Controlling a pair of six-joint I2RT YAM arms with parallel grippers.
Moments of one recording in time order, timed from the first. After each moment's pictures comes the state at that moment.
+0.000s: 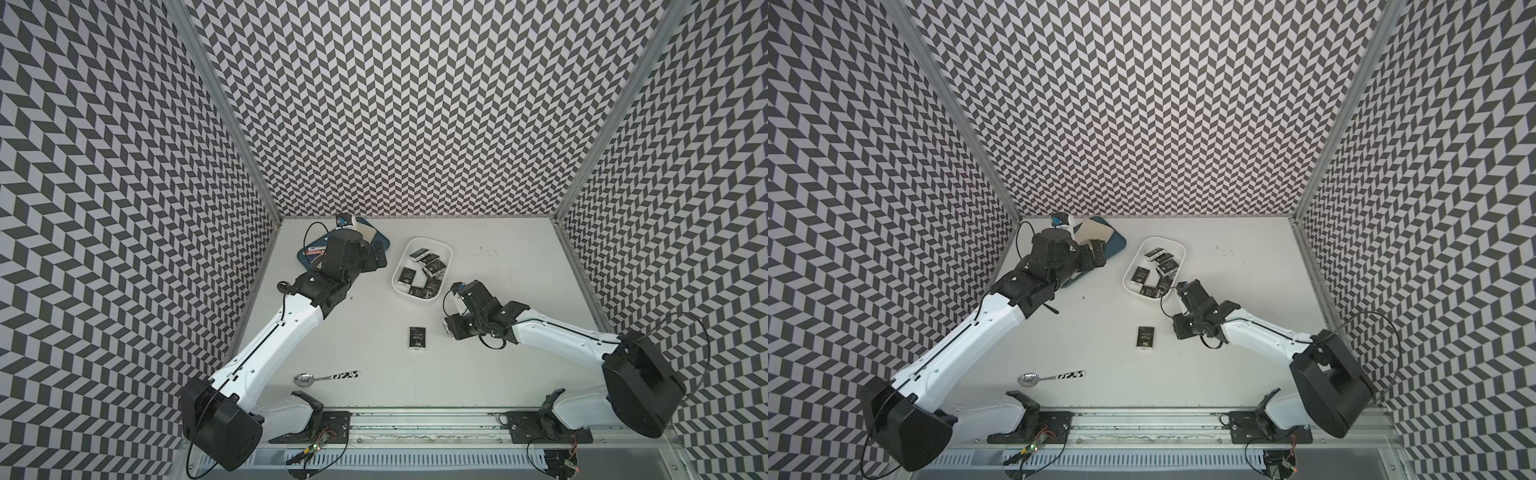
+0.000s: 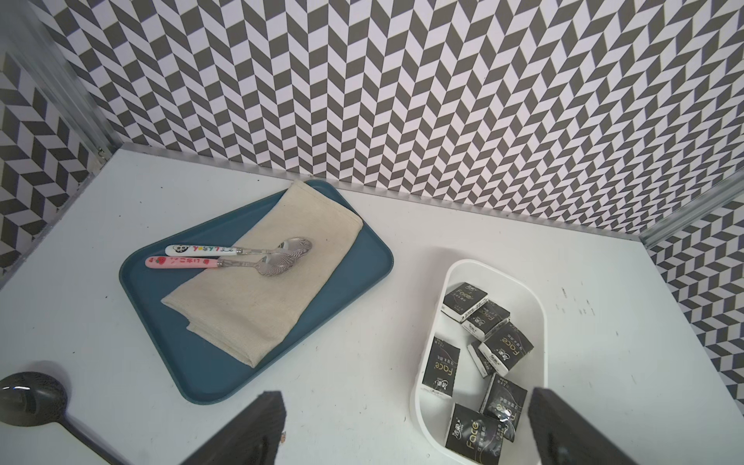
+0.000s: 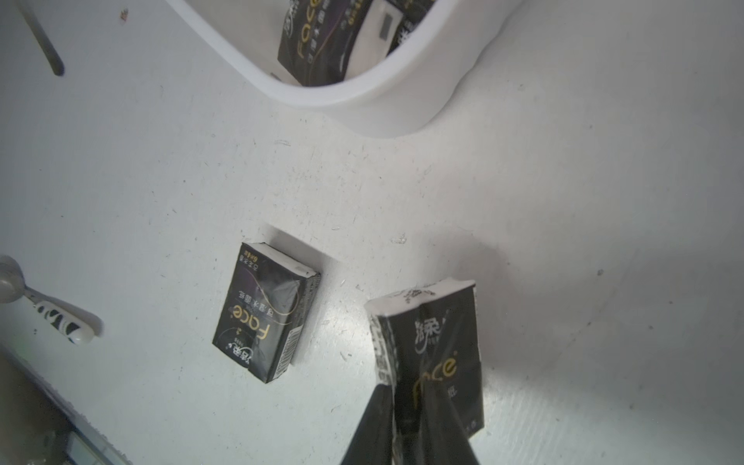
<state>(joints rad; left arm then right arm) -0.48 1.23 1.16 -0.42 -0.26 -0.44 0.69 1.44 0.78 -0.38 -0.13 0.41</state>
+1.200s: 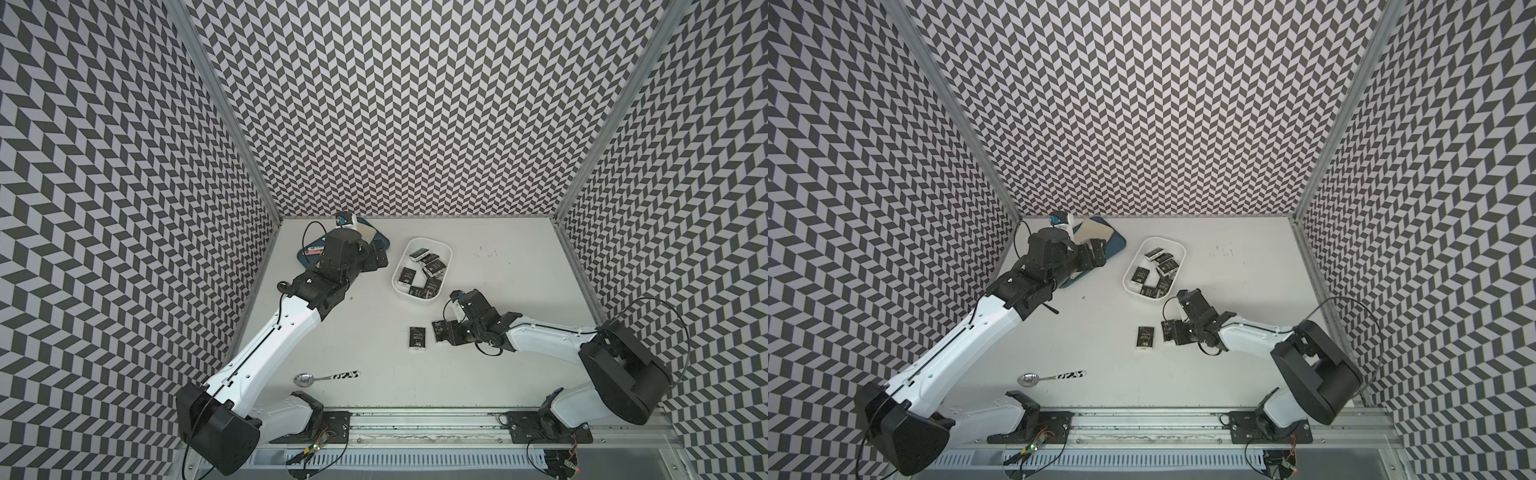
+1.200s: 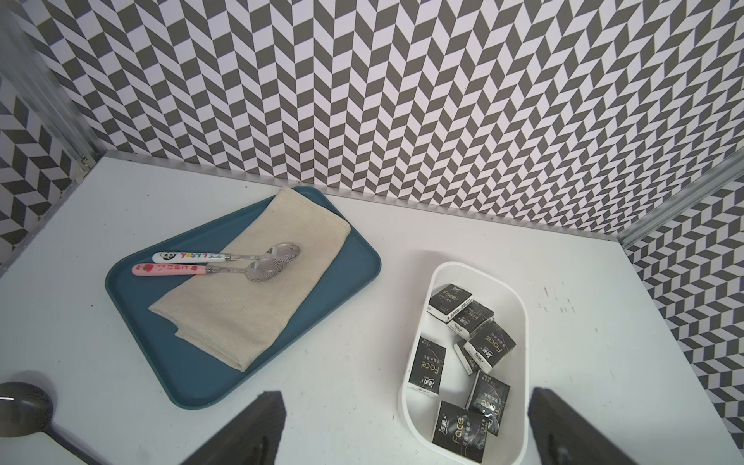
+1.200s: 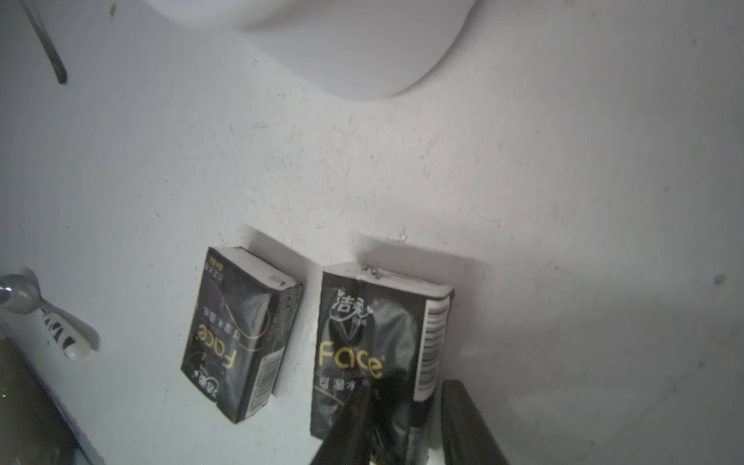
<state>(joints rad) -0.50 1.22 1.18 -0.44 -0.24 -0.44 0.68 1.51 0.64 -0.11 -0.18 0.49</state>
